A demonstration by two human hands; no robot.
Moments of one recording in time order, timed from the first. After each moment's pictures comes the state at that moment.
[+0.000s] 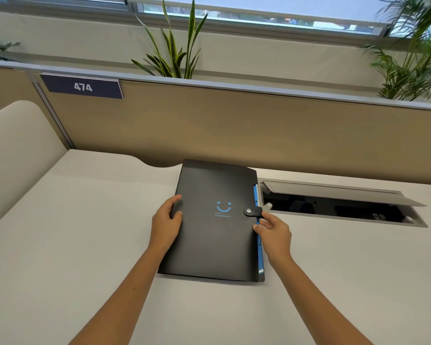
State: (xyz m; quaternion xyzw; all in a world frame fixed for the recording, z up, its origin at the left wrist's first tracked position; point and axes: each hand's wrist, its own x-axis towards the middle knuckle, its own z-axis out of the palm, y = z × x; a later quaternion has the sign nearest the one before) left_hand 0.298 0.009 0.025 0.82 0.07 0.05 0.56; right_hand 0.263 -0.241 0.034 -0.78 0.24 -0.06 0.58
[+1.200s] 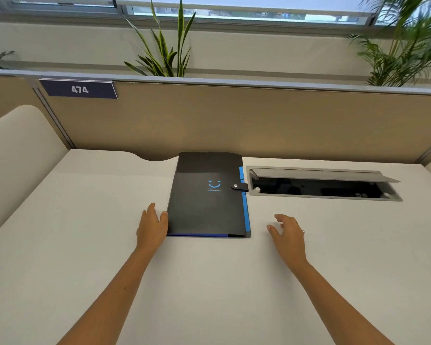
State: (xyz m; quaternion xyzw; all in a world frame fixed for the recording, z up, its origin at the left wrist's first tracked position) left_hand 0.250 0.021 0.020 0.90 0.15 0.00 0.41; right_hand 0.198 -0.300 0.017 -0.90 0.17 -0.09 0.39
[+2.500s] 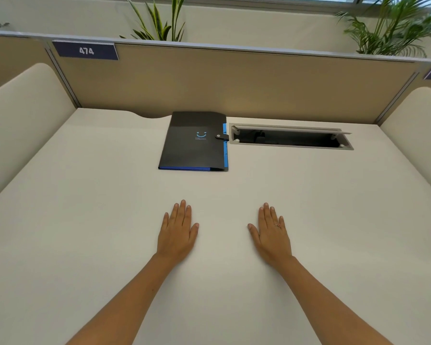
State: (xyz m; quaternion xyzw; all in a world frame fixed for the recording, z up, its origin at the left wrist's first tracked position) left_hand 0.014 -0.049 -0.014 0.99 -0.09 -0.01 0.13; right_hand -0.011 -0.314 -0.017 -0.99 0.04 0.02 0.13
